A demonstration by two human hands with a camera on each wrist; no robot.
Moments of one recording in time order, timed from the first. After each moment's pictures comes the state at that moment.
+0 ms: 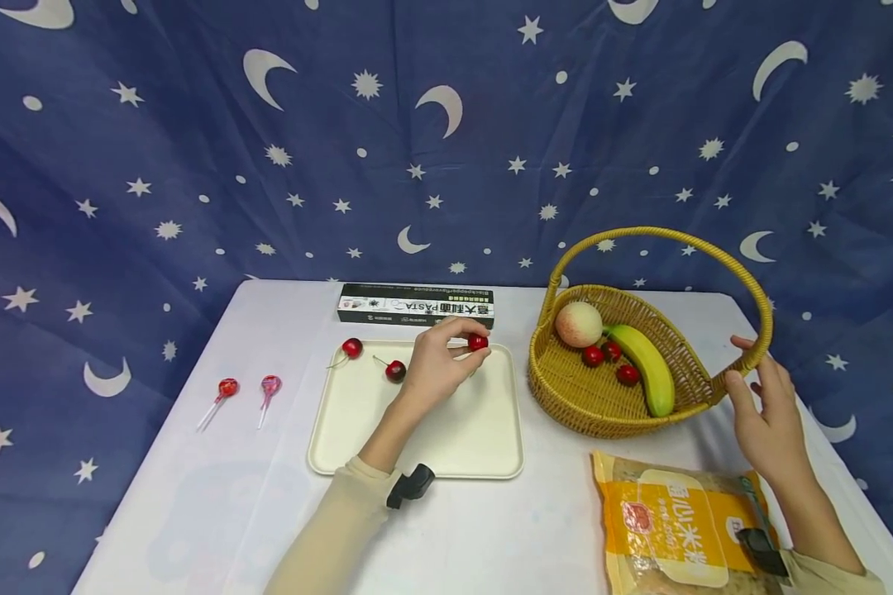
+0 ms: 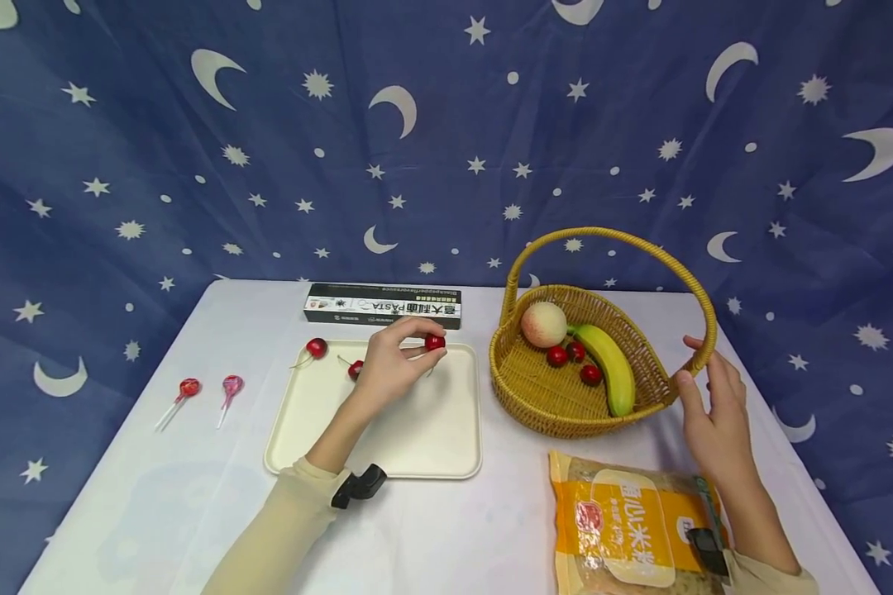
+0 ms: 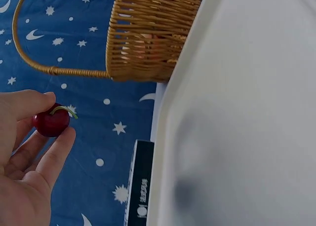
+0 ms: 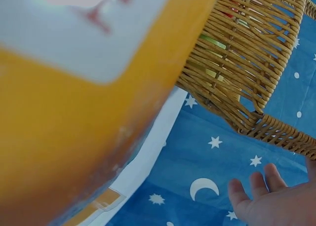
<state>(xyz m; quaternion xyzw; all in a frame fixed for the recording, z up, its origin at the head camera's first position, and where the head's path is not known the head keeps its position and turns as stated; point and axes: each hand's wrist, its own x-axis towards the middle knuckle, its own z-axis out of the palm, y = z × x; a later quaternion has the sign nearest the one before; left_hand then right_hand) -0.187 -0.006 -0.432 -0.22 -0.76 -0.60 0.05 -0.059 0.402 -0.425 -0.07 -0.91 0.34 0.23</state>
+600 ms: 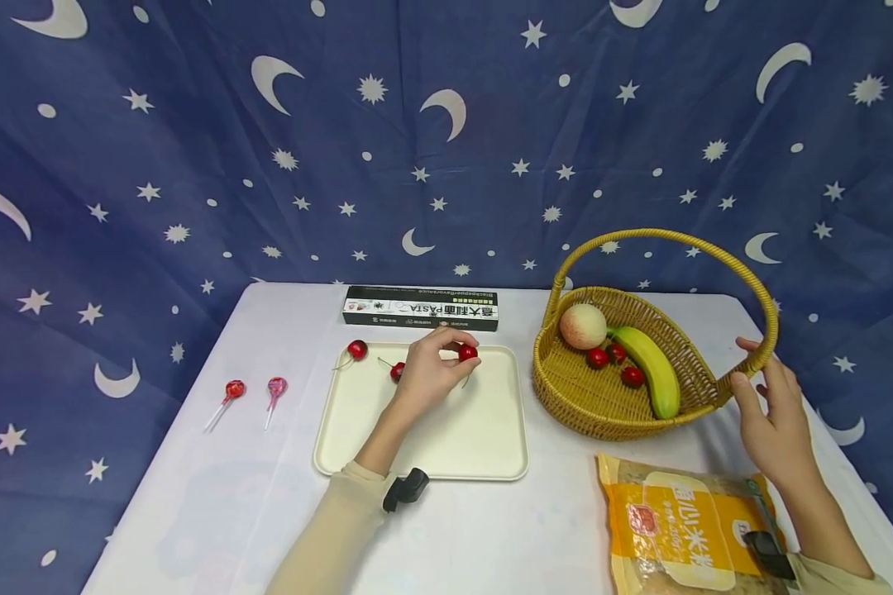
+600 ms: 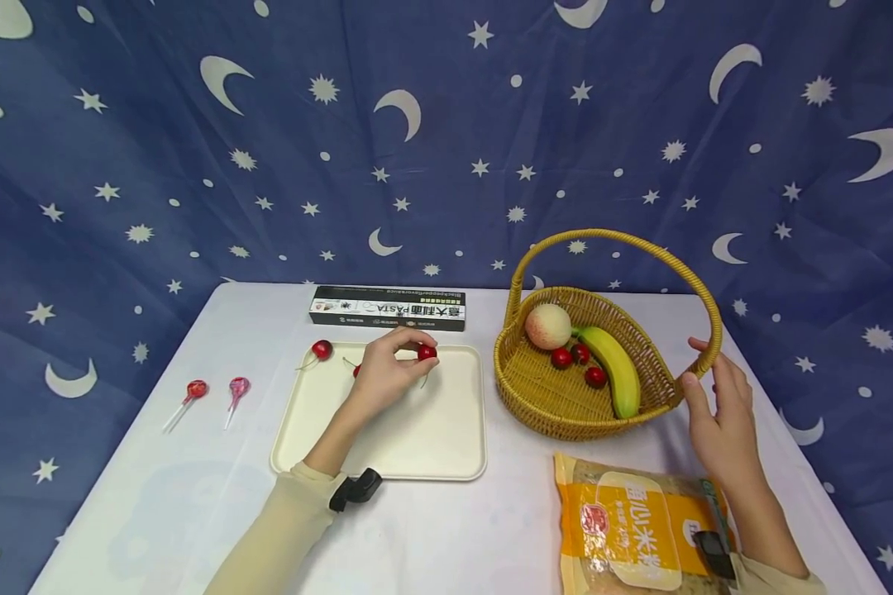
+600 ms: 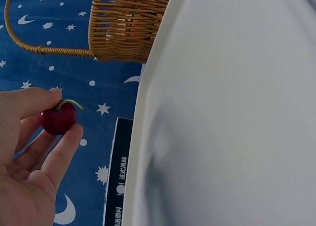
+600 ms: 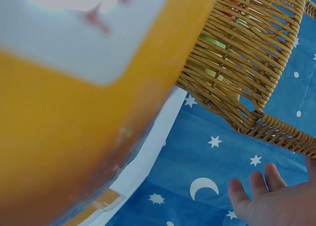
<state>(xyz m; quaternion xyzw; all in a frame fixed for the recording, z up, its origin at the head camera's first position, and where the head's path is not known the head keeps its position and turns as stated) -0.191 -0.024 -0.451 -0.19 -0.80 -0.56 0.04 -0.059 0.402 -0.427 -0.06 -0.91 0.34 0.24</state>
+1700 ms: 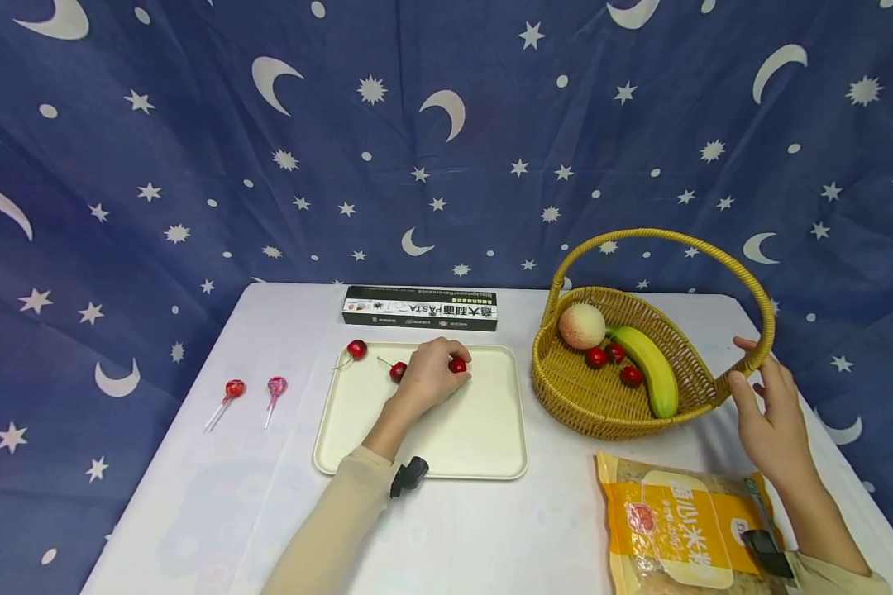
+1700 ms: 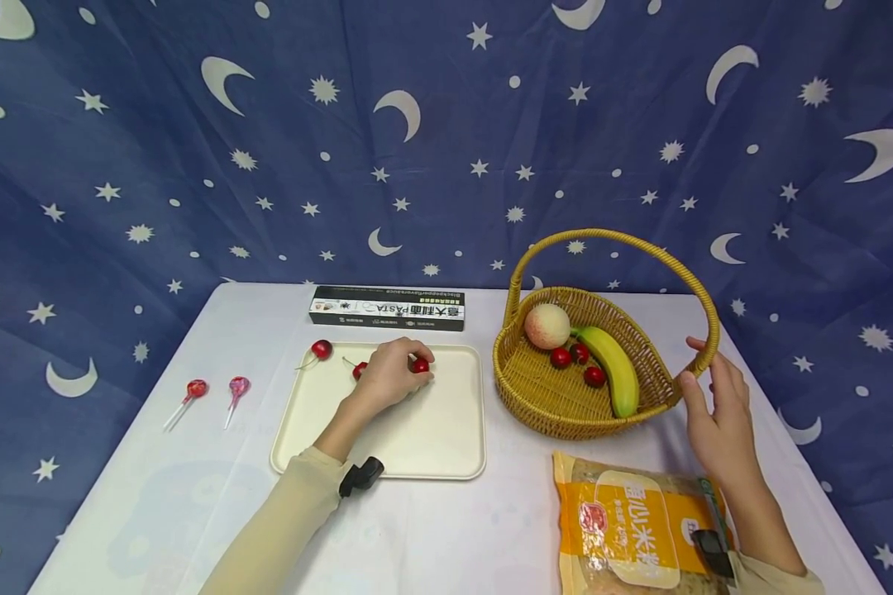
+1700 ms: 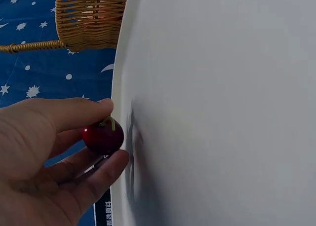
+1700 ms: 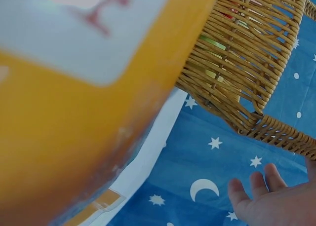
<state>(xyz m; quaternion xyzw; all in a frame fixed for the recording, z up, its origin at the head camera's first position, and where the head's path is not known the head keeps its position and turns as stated) -0.204 -0.020 -0.463 -0.18 -0.92 -0.34 -0.01 -0.059 0.401 -0.425 -0.06 -0.91 0.35 0.24</state>
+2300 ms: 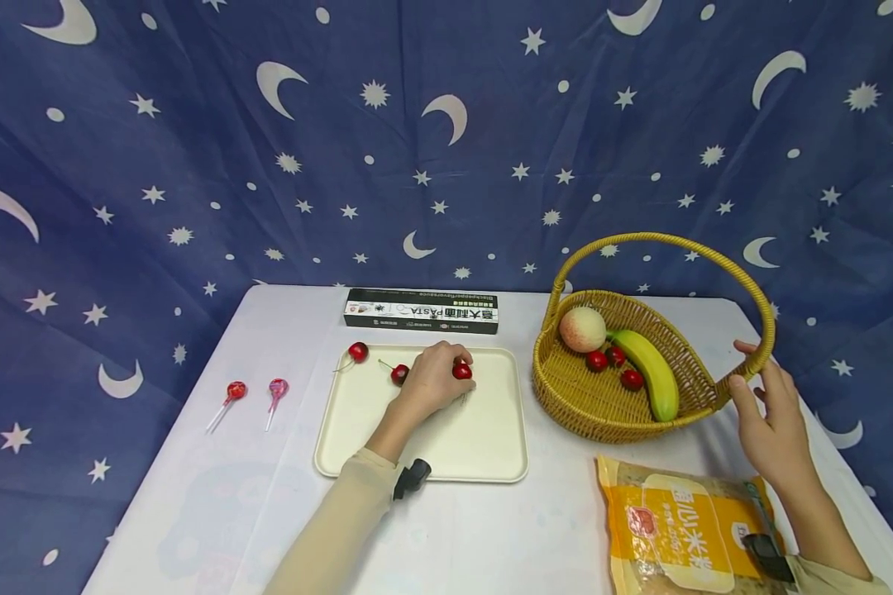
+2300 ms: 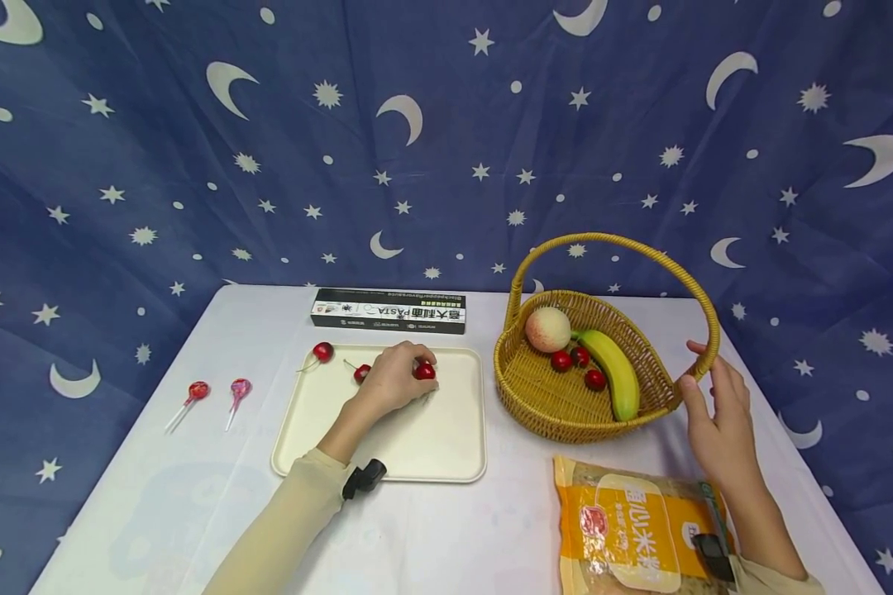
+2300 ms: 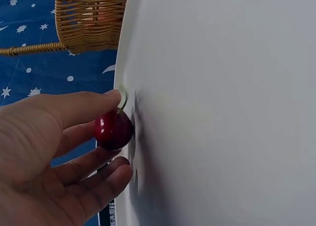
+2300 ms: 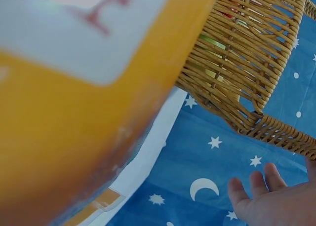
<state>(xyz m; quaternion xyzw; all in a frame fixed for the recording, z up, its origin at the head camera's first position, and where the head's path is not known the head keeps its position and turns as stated) -0.199 -0.018 -0.463 -0.18 -0.94 -0.30 -0.03 -0.057 0.402 -0.426 -0.06 -0.91 0.35 0.24</state>
